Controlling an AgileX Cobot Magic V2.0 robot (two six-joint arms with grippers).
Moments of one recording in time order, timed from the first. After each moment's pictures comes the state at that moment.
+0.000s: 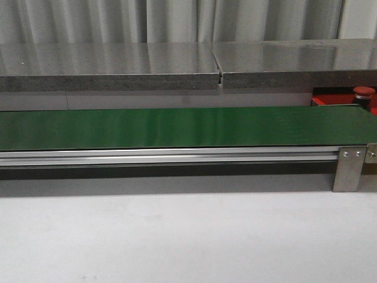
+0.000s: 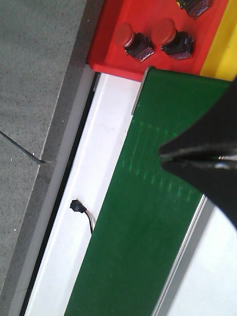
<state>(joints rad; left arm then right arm) 0.35 1.95 -1.62 -0.10 0.79 -0.22 -0.11 0.94 -0.84 0.69 0.54 -0.82</state>
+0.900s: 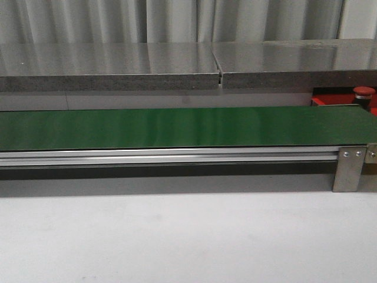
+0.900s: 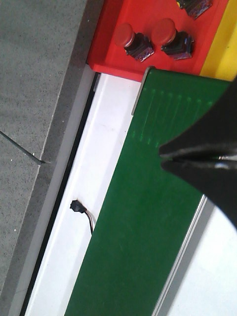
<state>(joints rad) 0.45 2.19 -1.85 -0.12 0.86 -0.25 -0.11 0.94 -0.84 0.69 0.54 -0.82</state>
